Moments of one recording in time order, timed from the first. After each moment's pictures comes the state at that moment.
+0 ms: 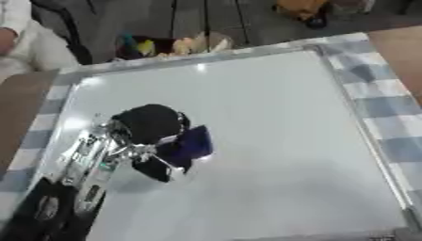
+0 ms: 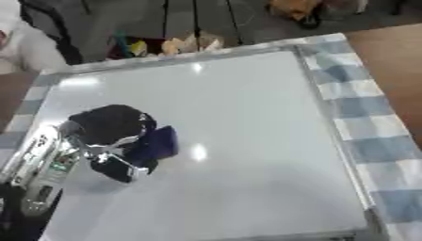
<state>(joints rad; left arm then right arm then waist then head) -0.69 0.29 -0.23 -1.61 -1.17 -0.35 -0.76 -0.03 -0.43 -0.08 -1.99 -0.17 -0.89 -0.12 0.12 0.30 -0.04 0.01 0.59</state>
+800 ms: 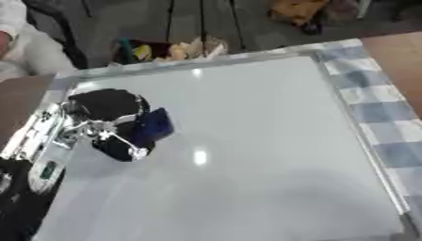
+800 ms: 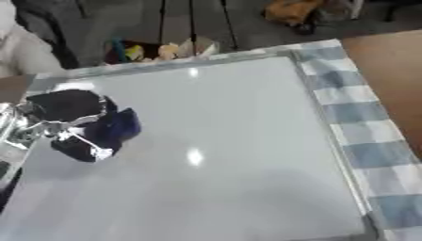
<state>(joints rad) -0.77 0.42 -0.14 -1.51 -1.09 -0.31 -0.80 -0.04 -0.43 -0.08 -1.99 -0.16 -0.89 -0.12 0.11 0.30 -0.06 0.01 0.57</state>
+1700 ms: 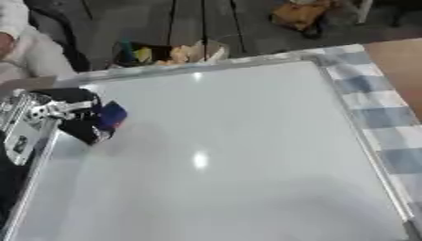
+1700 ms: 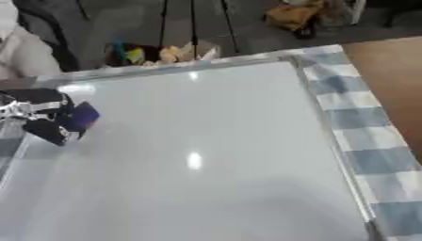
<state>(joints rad) -0.87 0.49 0.04 -1.13 -1.07 -0.20 -0.82 -0.04 -0.41 -0.07 -1.99 -0.14 -0.89 -0.12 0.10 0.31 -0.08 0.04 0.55</state>
